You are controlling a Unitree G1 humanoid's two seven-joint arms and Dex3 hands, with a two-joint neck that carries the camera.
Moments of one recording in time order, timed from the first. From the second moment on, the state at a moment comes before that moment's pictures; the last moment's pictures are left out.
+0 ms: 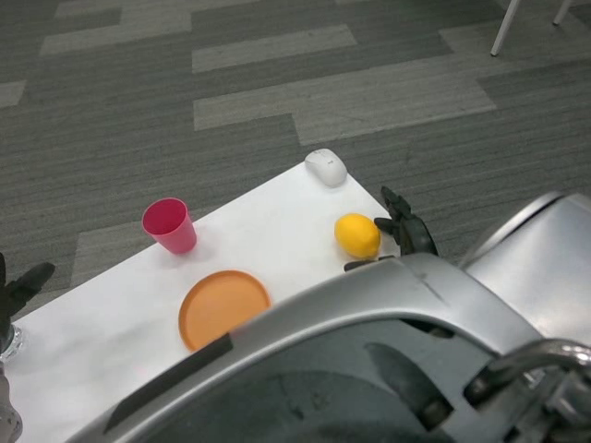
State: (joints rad) left arm -0.50 0.41 -0.75 1.11 -1.33 -0.61 -0.21; right arm 0.10 -0.19 -0.32 1.23 0.30 -0.90 0.14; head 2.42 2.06
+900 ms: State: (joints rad) left arm -0.49 0.41 -0.75 1.10 -1.33 -0.61 -0.21; right arm -0.05 -0.27 -0.31 1.37 -0.17 -0.91 -0.05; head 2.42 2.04
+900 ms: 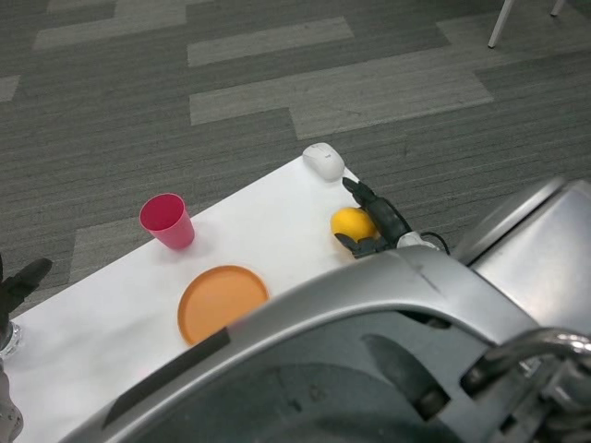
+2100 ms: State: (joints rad) left arm -0.49 0.41 -0.74 1.10 -1.33 -0.61 -0.21; right arm -0.05 -0.26 -0.34 1.26 -0.27 -0.90 -0.06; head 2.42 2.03
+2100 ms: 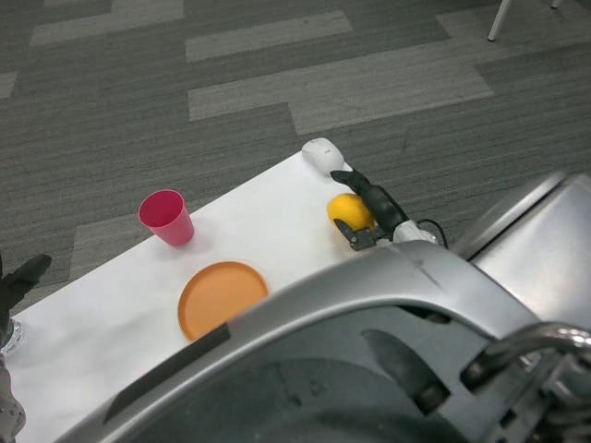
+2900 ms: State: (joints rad) left arm -0.49 0.42 -0.74 1.10 -1.33 -0.61 -0.21; right arm -0.18 -0.26 0.32 0.98 0.01 -0.91 0.00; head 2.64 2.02
